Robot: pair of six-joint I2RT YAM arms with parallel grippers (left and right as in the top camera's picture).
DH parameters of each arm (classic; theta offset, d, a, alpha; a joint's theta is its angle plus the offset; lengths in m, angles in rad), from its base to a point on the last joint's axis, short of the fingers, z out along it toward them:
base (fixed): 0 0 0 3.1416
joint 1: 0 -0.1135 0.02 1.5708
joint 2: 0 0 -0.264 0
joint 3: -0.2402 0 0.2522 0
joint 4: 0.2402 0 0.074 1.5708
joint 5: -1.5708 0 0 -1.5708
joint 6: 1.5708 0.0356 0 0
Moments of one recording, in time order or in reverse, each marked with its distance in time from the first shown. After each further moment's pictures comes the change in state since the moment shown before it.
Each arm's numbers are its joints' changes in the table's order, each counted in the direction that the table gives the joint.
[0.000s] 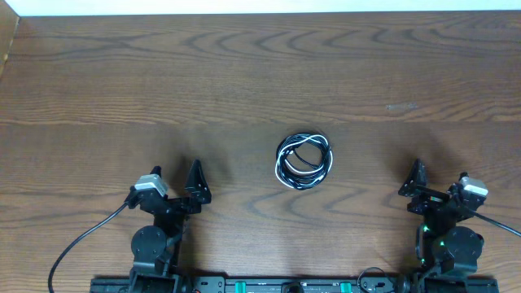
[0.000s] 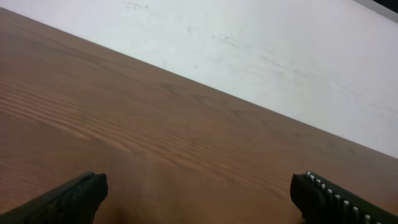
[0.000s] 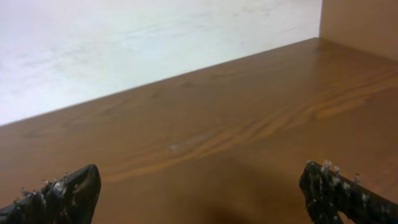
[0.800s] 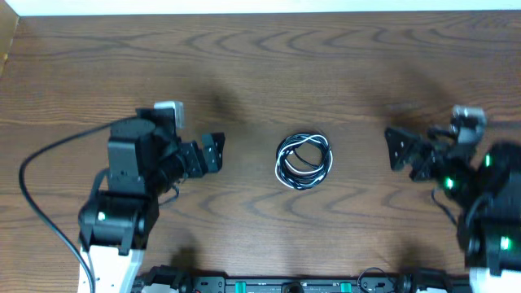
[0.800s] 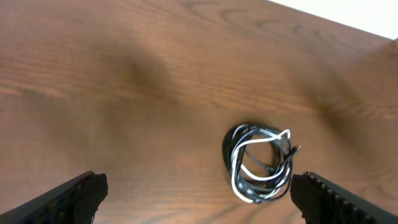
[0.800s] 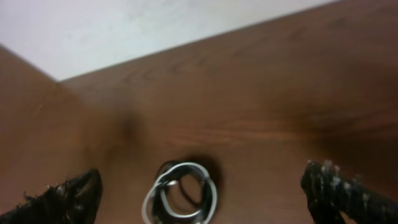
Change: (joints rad) left arm 0.004 0.911 -0.974 0.669 -0.328 0.100; right arm 0.000 0.768 -0.794 0.409 0.559 0.034
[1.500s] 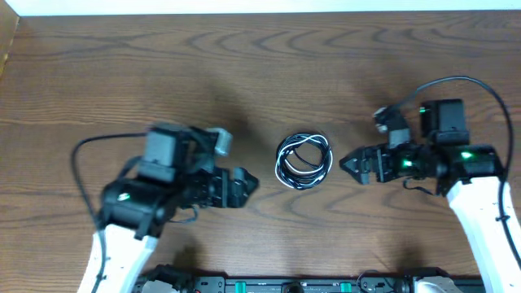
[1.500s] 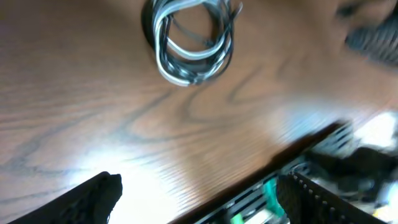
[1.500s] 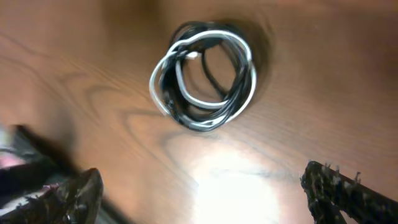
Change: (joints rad) left arm 0.214 0.107 -0.043 0.303 -0.224 0.035; right arm -0.211 0.447 -0.146 0.336 0.073 -0.332
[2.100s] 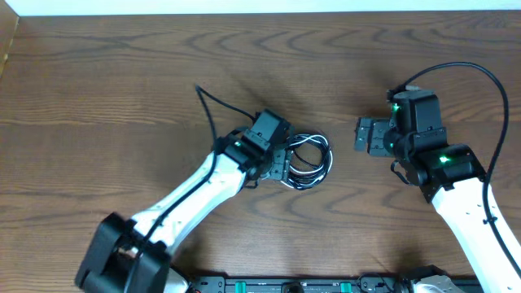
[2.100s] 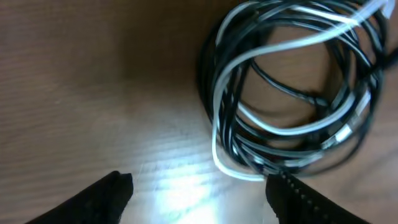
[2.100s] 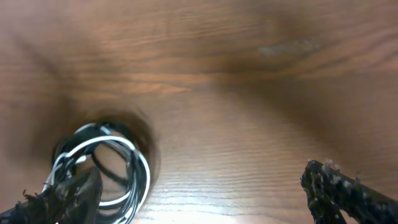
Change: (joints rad) left arm 0.299 0.537 0.000 -0.406 0.475 -0.177; right arm -0.140 0.000 -0.003 -0.211 -0.622 0.381
